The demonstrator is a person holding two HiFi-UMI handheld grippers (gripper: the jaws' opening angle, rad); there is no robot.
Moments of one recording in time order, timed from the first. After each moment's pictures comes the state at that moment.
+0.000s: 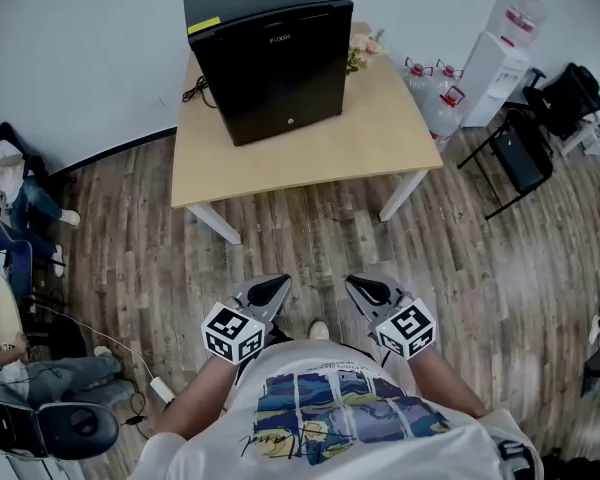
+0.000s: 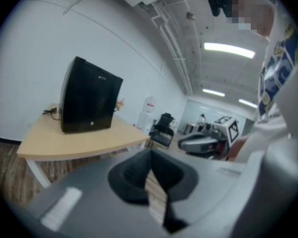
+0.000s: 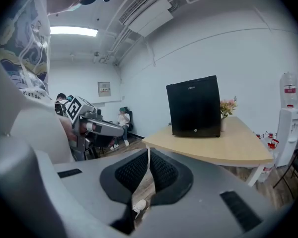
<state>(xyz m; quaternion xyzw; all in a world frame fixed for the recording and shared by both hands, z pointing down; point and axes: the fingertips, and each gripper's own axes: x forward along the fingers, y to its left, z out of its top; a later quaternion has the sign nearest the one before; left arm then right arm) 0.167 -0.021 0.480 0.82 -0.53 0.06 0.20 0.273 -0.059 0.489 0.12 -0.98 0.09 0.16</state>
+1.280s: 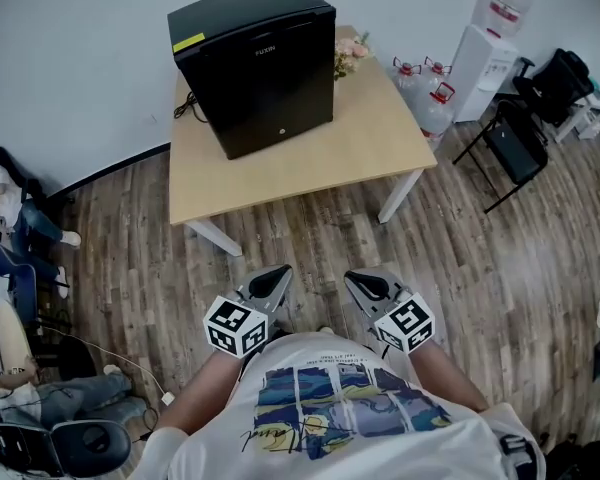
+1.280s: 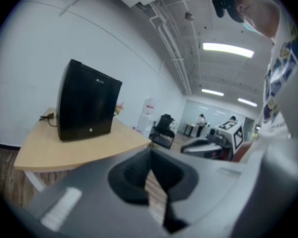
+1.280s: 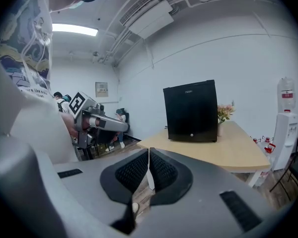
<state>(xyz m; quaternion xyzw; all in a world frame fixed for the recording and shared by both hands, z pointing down) 0.152 -0.062 0.459 0.83 -0.53 0.06 0.19 0.258 -0.084 0.478 0.14 -0.98 0.07 0.15</state>
